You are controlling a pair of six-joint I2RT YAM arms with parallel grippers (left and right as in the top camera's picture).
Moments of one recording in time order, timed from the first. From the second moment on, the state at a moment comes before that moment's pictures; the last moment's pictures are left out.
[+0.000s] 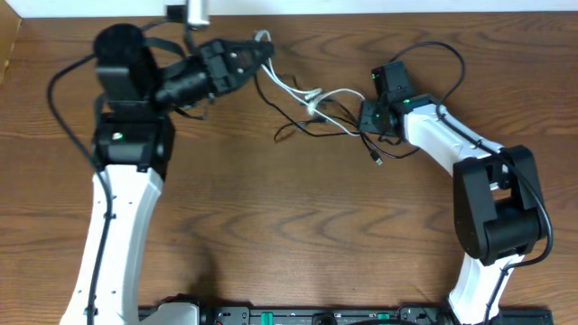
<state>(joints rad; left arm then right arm) -0.03 1.35 1.31 -0.05 1.04 -0.92 0.28 2.01 1.31 -0.44 0.01 0.47</state>
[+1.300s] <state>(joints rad) 0.06 1.32 1.31 -0.13 1.09 -0.93 0.03 1.53 1.35 -0.65 -0.34 0.27</state>
